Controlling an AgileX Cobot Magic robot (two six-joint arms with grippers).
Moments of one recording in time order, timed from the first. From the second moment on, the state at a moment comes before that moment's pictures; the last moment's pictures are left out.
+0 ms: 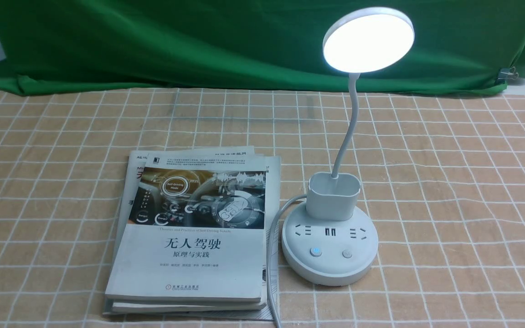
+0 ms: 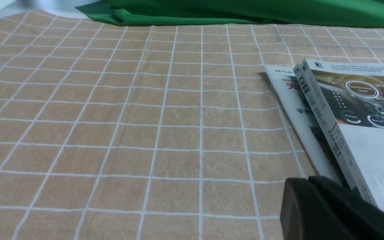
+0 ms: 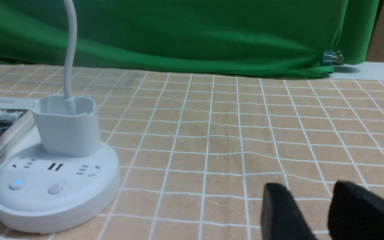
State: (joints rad) right arm 0.08 0.00 0.00 0.07 0.24 -0.13; left arm 0.03 0.00 0.01 0.09 0.31 -0.03
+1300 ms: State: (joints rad) right arm 0.08 0.00 0.00 0.22 0.04 0.39; left arm 0.03 0.00 0.01 0.09 0.31 -0.03
